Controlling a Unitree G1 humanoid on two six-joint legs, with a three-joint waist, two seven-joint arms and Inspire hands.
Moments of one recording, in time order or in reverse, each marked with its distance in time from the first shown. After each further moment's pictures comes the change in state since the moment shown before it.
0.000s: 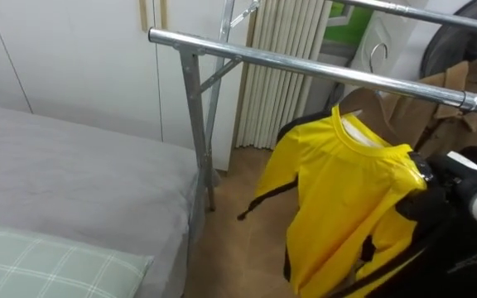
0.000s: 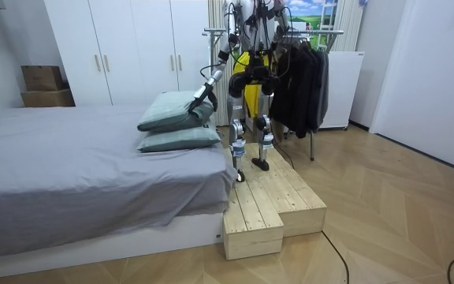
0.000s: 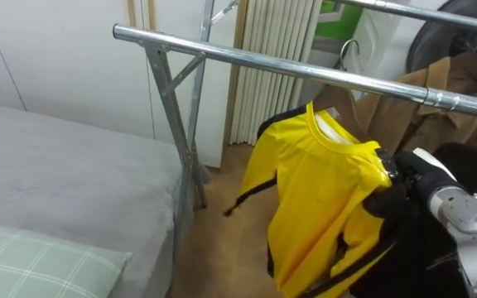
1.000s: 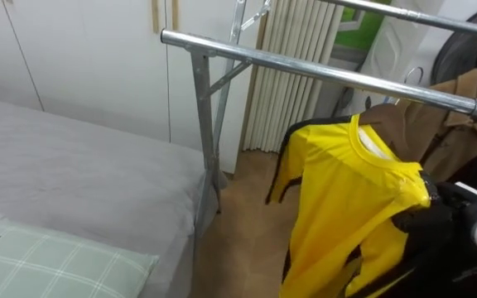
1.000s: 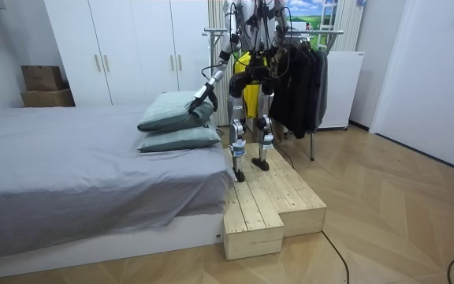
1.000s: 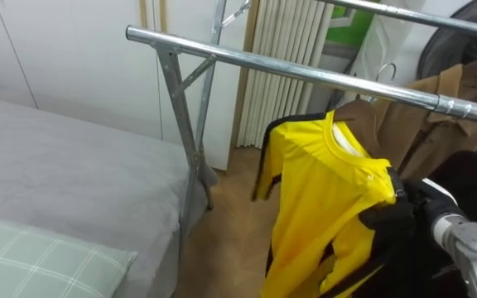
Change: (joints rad) left arm 0.006 -0.004 -0.007 -0.032 0.002 0.001 0.019; right arm -0.001 0.001 -0.003 0.195 0.330 0.002 -0.014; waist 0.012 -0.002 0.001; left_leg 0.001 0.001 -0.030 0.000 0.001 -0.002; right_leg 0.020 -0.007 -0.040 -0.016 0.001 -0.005
